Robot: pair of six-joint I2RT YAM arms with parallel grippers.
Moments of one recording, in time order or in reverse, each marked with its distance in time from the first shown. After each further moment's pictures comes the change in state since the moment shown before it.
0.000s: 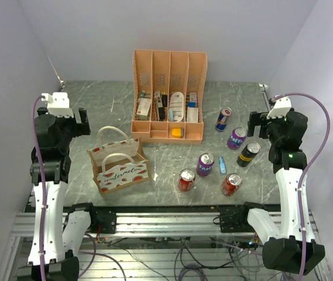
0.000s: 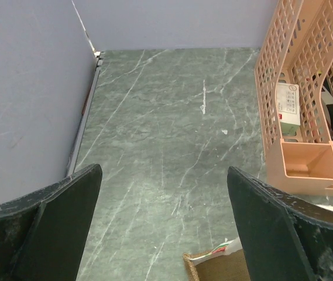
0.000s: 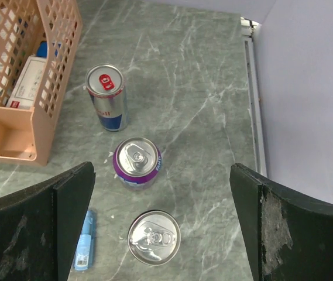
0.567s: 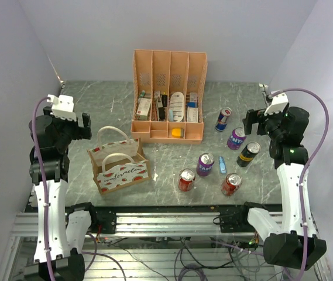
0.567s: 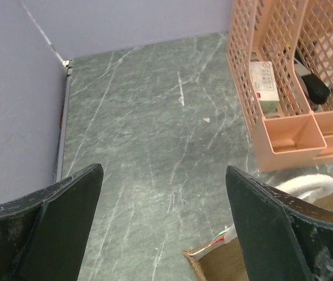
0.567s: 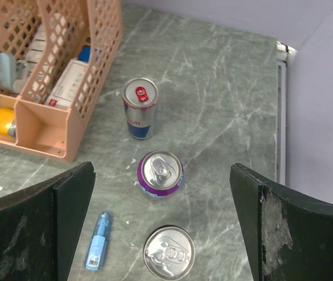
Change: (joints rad) left arm 0.102 -0.005 -0.037 0.010 0.235 0.089; right arm 0.000 0.046 0.048 -0.007 -0.140 -0.022
